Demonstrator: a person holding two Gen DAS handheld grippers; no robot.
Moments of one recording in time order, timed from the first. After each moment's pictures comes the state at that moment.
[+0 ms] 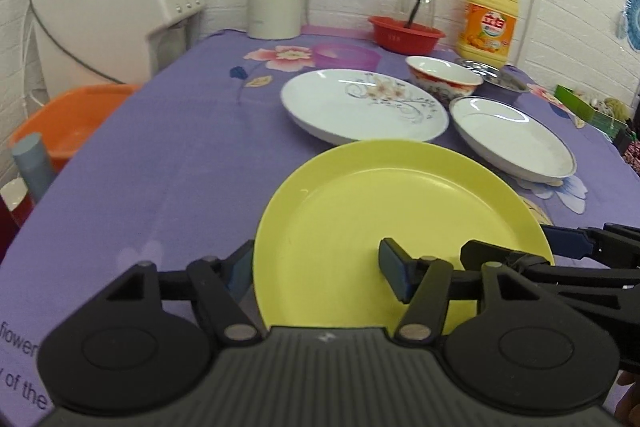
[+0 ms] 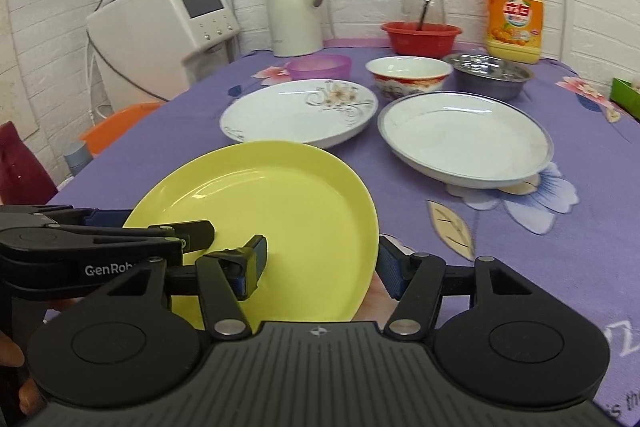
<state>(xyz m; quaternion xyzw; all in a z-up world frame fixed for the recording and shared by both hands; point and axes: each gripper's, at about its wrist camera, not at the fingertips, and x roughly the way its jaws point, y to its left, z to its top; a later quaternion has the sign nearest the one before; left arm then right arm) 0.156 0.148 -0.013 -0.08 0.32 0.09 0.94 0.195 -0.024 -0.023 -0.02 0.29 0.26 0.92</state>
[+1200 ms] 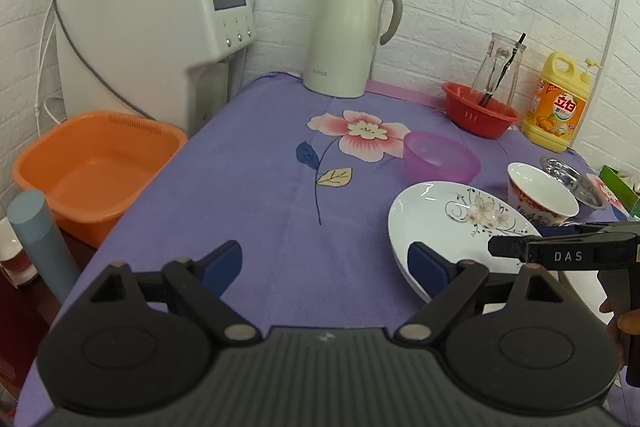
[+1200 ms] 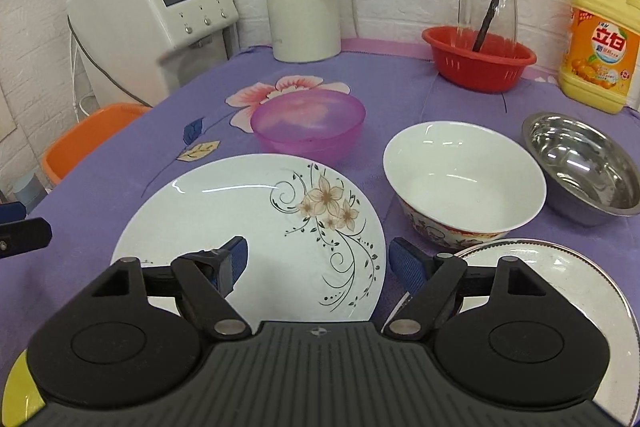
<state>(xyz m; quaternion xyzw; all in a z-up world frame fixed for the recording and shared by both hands) 0.260 0.255 0.019 -0.12 0.27 0.12 0.95 0.405 0.027 -0.001 -0.07 0.33 0.30 0.89</state>
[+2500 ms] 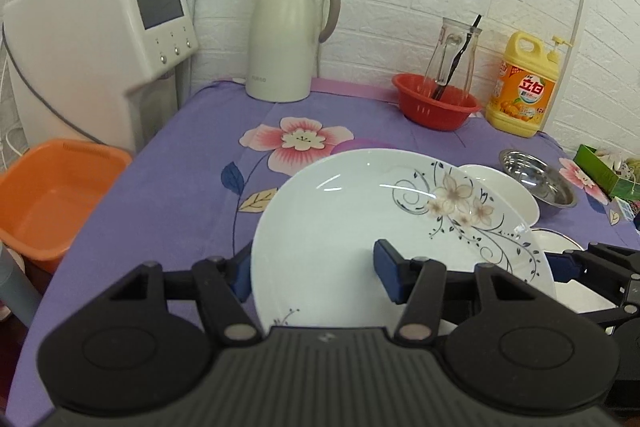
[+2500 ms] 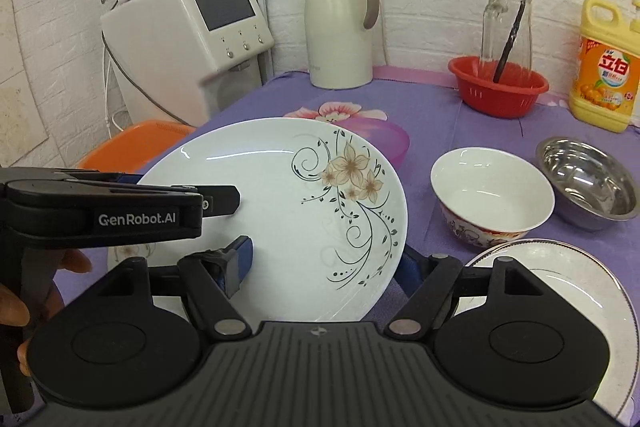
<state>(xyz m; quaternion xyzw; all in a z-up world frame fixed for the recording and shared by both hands) 0.297 0.201 0.053 -0.09 0.29 0.08 0.95 0.346 0.028 0.038 -0.05 0.28 0.33 0.90</state>
